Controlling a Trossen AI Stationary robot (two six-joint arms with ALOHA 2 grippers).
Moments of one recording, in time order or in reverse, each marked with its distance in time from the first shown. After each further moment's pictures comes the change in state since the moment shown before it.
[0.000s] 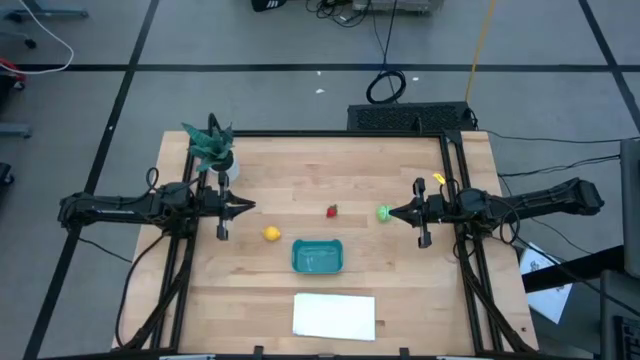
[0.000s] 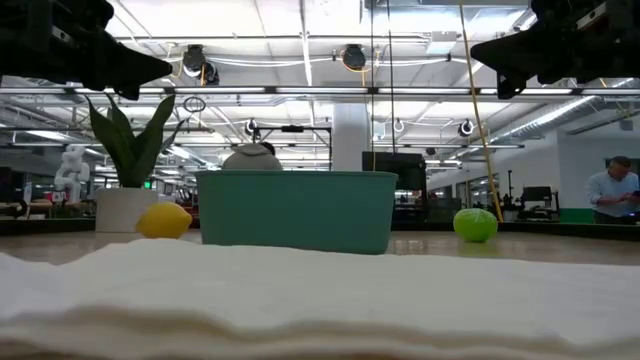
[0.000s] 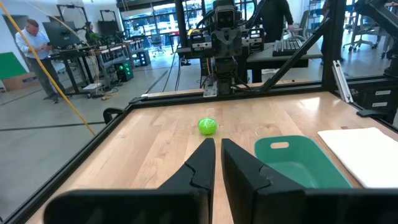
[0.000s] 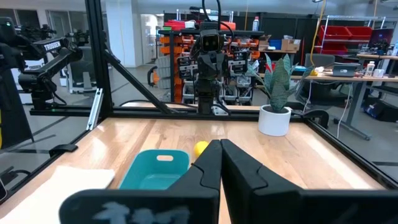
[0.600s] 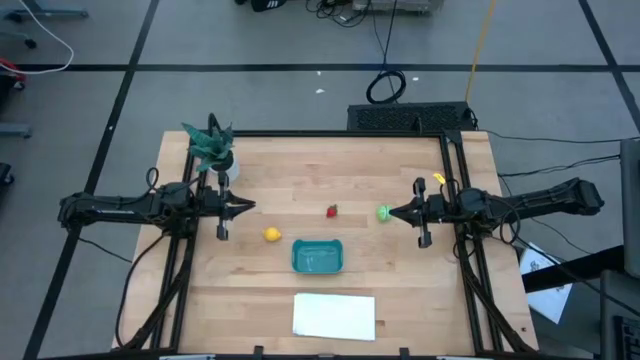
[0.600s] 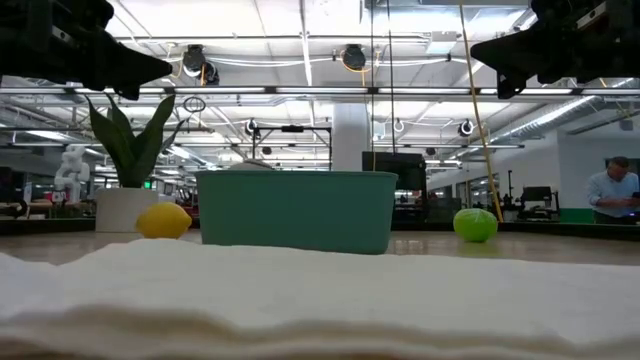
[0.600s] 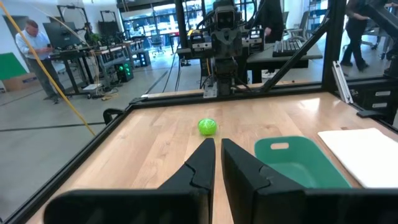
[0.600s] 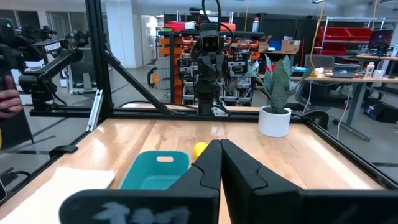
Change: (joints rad) left arm 0.000 0.000 0.000 0.010 0.000 0.000; right arm 0.000 0.000 0.000 0.007 0.000 -0.001
